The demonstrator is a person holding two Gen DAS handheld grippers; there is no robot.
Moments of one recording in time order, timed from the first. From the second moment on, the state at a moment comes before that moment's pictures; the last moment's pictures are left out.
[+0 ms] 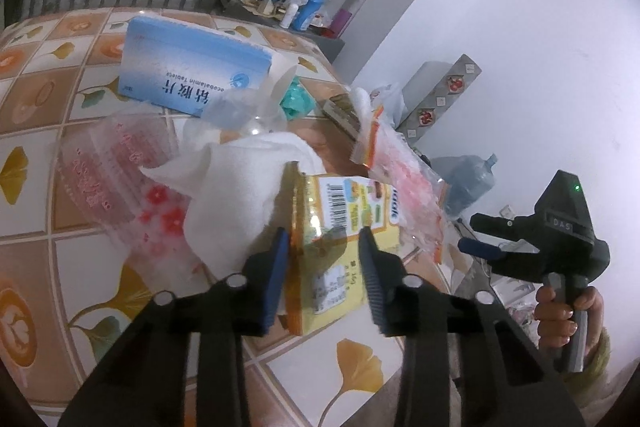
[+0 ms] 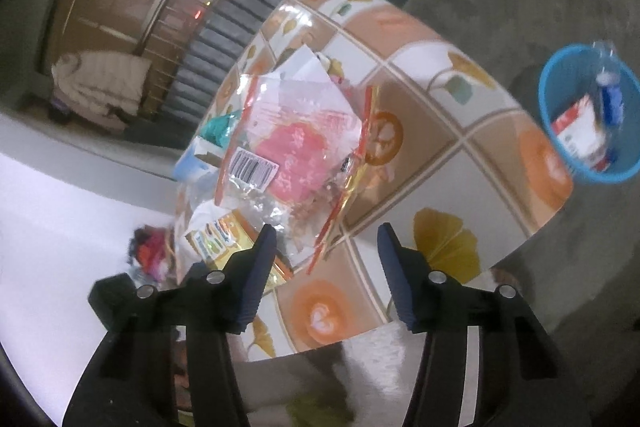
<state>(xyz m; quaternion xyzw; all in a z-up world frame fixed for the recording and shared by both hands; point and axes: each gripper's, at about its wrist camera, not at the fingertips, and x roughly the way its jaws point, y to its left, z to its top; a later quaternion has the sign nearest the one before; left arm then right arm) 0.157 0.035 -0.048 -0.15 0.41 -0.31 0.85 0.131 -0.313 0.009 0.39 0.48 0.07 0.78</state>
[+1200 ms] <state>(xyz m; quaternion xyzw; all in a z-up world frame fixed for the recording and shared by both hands) 0.140 0.048 -0.025 -0.17 0.36 -0.33 0.85 0.118 -0.327 -0.012 0.49 0.47 0.10 0.73</state>
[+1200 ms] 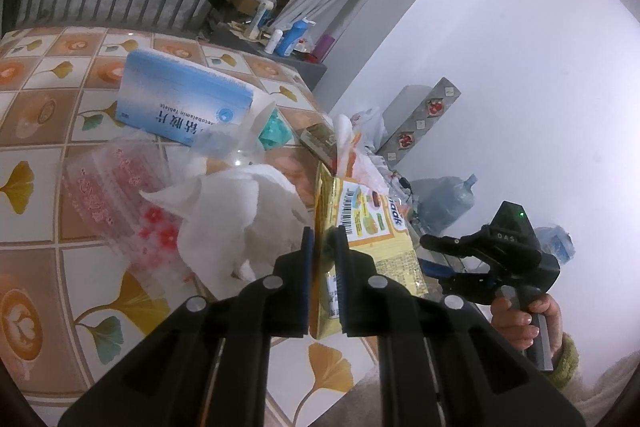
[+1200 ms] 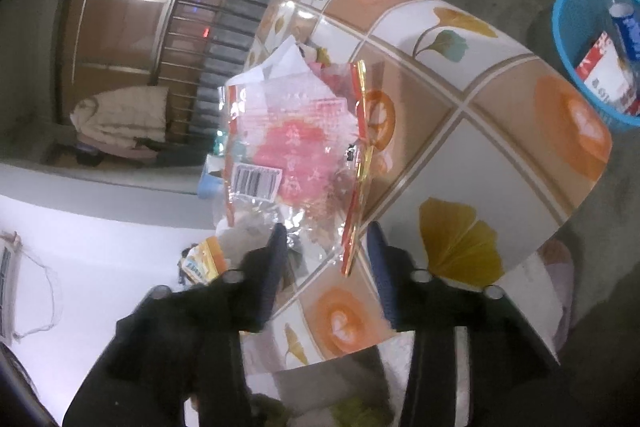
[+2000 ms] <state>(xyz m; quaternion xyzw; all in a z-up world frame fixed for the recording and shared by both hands) 0.135 0.059 -0.019 -0.18 0.35 -0.33 0.86 0.119 -0.328 -0.013 0.49 0.45 0.13 0.73</state>
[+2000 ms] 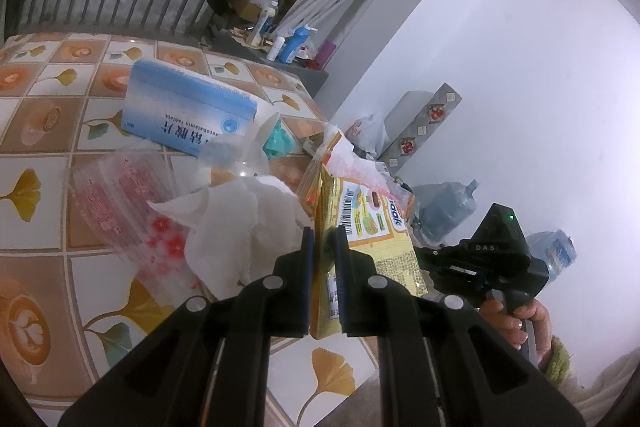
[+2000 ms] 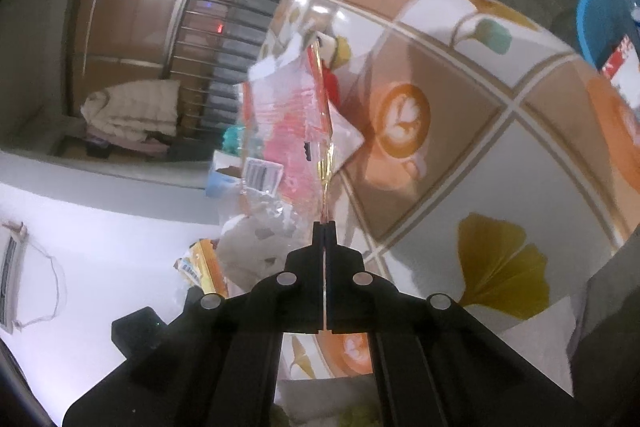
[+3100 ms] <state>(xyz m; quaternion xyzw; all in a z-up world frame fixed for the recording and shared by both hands) 0.119 0.065 0.038 -0.17 0.29 -0.34 0.88 0.093 -0.341 0.075 0.43 0.32 0.19 0.82</state>
